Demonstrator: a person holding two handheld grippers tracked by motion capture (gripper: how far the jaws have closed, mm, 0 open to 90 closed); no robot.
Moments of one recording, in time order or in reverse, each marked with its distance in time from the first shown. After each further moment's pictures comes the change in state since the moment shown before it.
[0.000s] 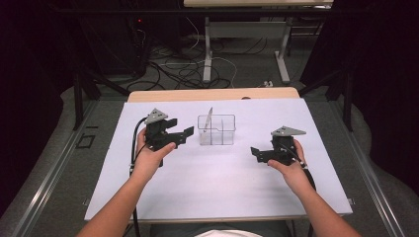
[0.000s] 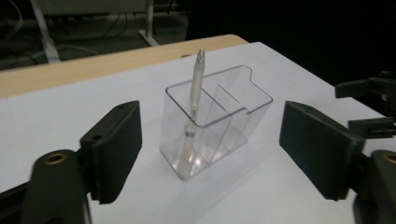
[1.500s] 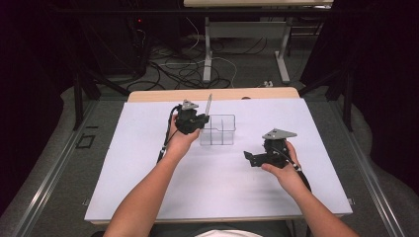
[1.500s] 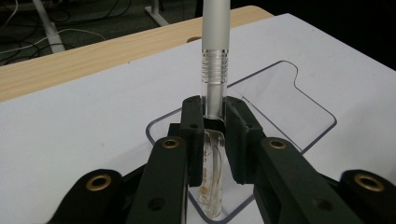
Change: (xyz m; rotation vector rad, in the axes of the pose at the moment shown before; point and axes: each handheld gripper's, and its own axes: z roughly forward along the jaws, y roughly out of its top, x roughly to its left) left arm -0.004 0.018 0.108 0.090 0.069 0.070; right arm 0.021 0.000 0.007 0.018 0.036 -0.065
